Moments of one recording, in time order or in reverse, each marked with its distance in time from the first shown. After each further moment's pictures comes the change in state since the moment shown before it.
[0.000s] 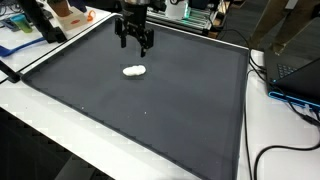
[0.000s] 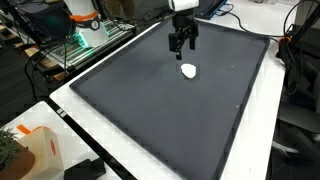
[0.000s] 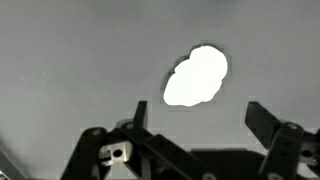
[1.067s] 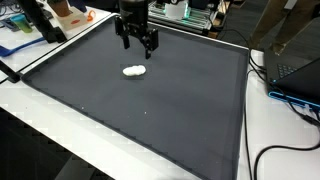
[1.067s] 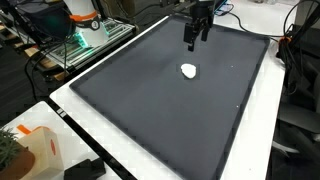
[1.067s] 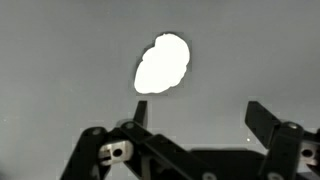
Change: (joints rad) arm -0.129 0.064 0.180 0.256 0.083 -0.334 -0.015
